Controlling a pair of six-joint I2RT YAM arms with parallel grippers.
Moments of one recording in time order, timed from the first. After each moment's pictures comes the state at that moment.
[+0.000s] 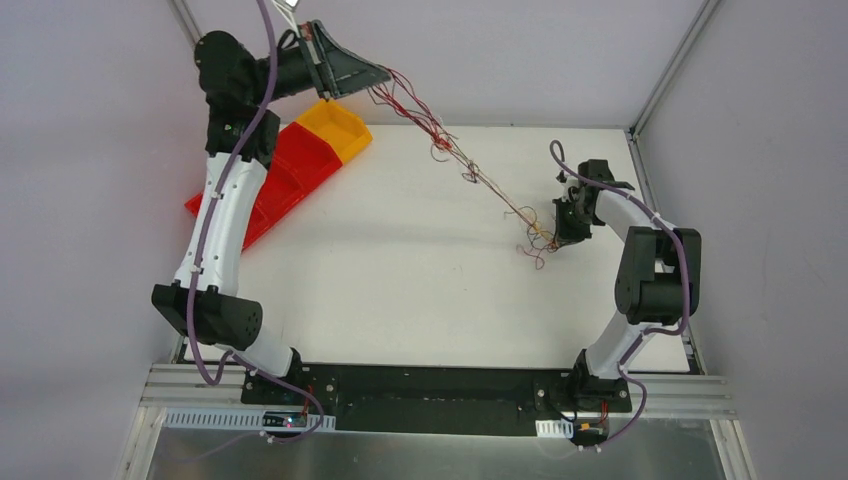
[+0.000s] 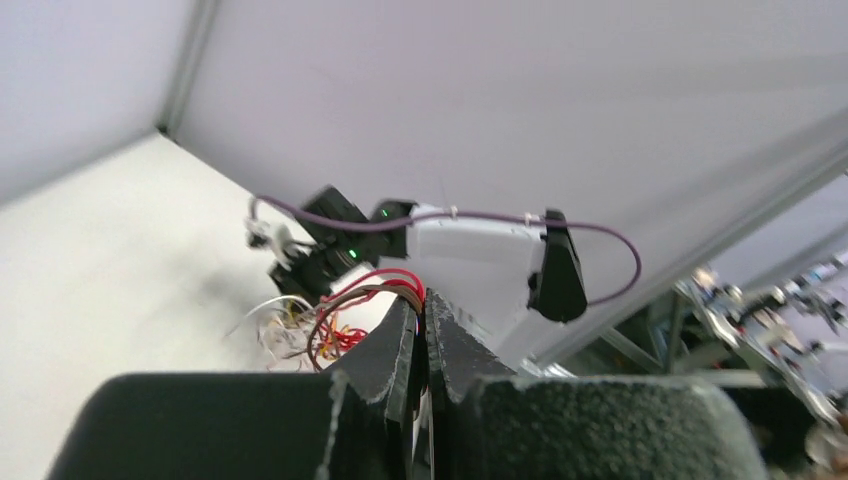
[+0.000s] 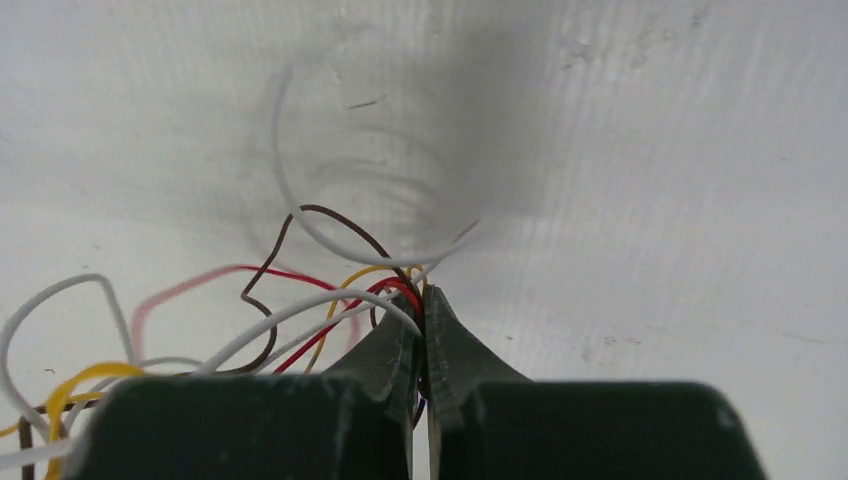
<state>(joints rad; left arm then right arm) -0.18 1.55 1.84 0.17 1.07 -1.03 0.00 1.76 1.18 -0.67 -0.17 -0.04</state>
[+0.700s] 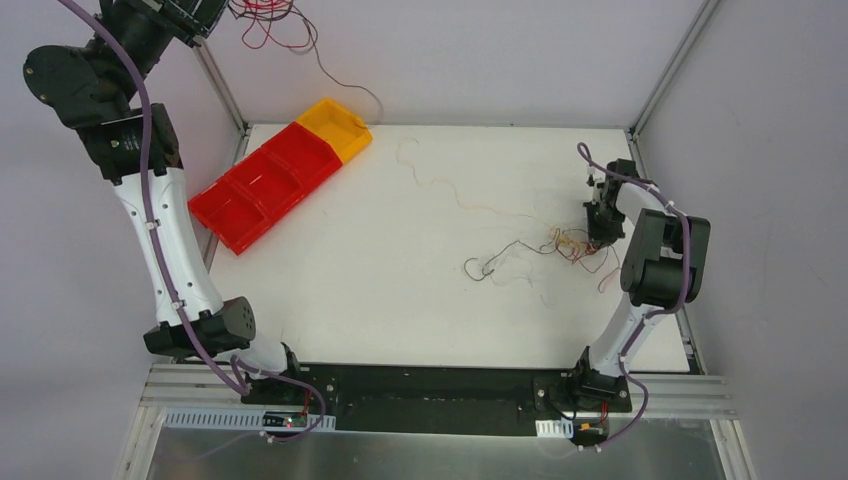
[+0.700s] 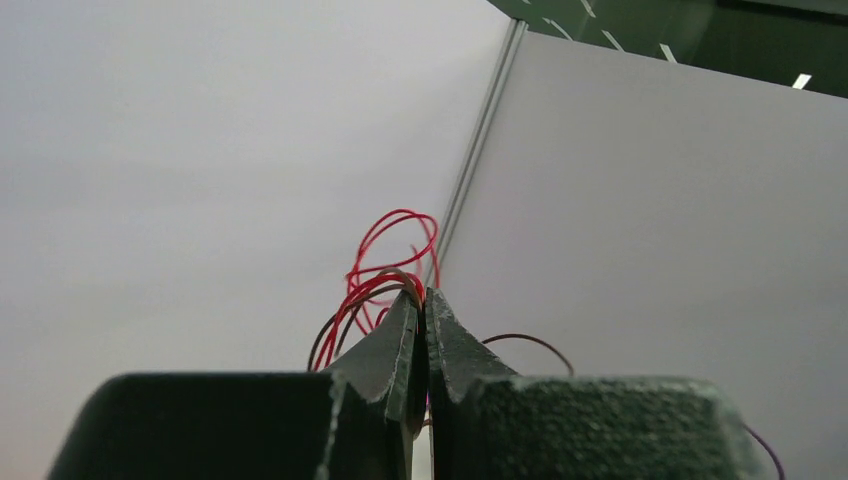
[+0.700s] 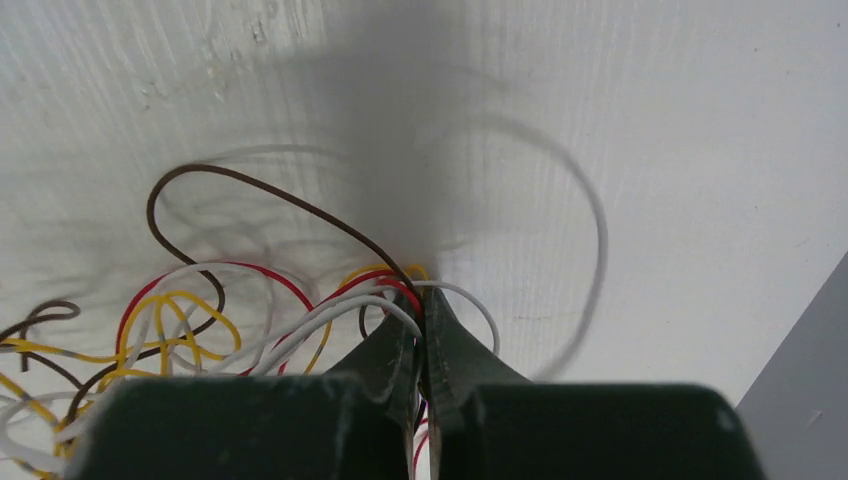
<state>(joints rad) 0.30 1.53 2.20 0.27 0.84 -1.13 -0.17 1.87 1.26 -0.70 0.06 -0.20</state>
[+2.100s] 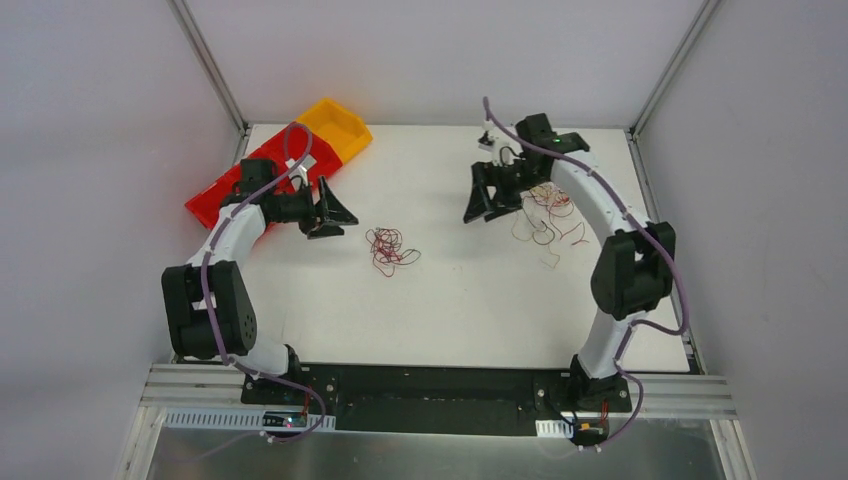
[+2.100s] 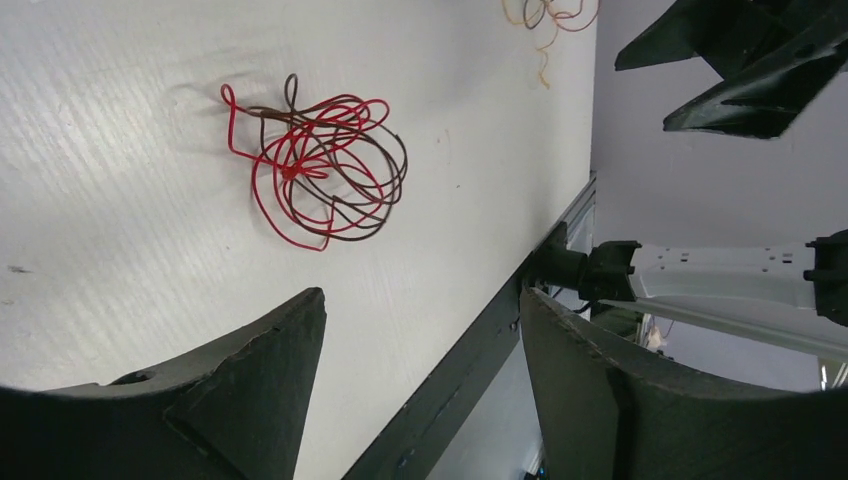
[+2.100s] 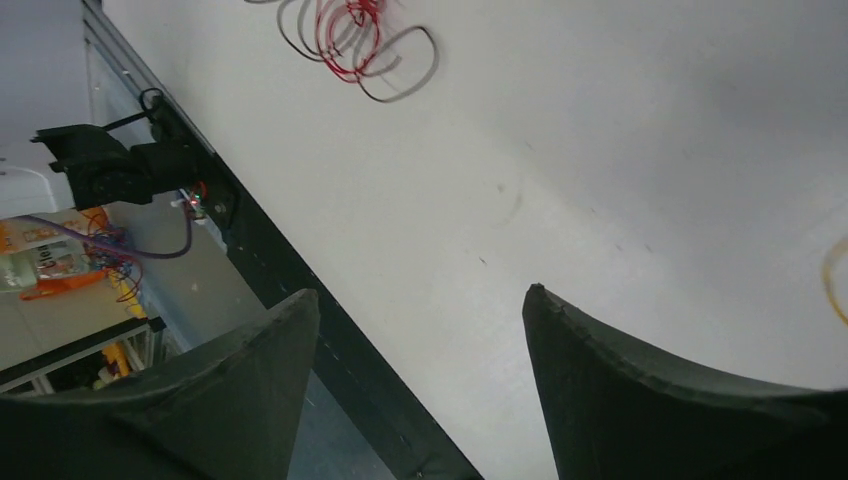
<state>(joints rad) 0.15 1.46 1.03 -0.50 1.01 -0.30 0.27 1.80 1.66 -1.10 -0.68 -0.08</state>
